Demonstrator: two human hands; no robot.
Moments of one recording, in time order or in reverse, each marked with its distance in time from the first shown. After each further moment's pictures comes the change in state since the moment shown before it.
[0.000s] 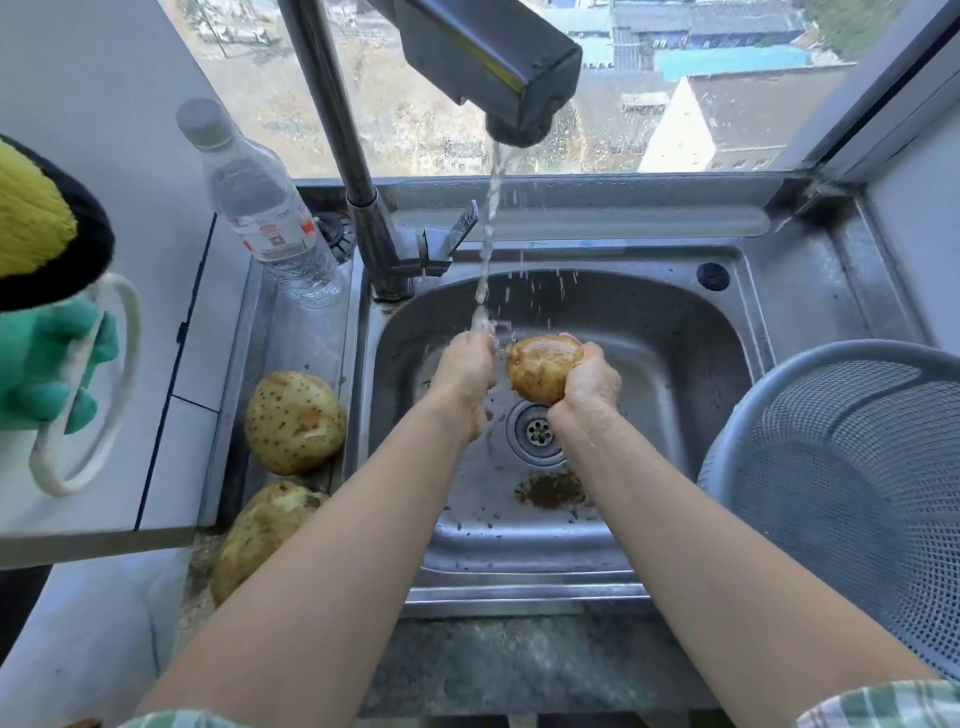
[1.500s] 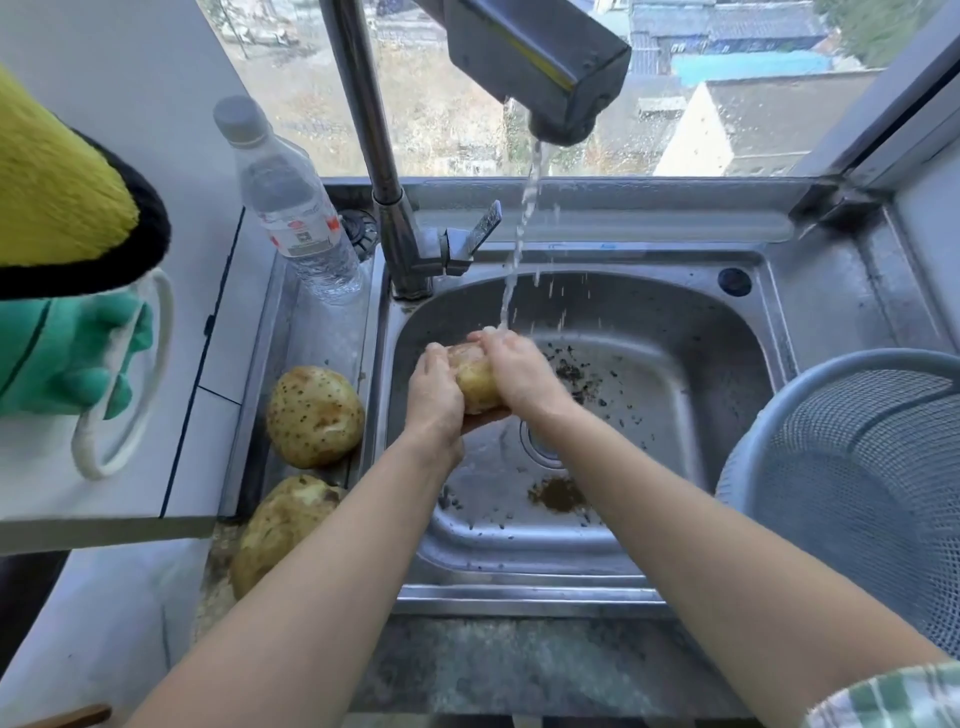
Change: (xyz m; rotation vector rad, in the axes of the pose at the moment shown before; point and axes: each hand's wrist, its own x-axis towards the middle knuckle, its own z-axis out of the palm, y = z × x) left_hand -0.004 -0.018 -0.035 -0.291 0.157 0.047; right_hand -0.032 0.018 0.030 -1.032 -0.635 -0.452
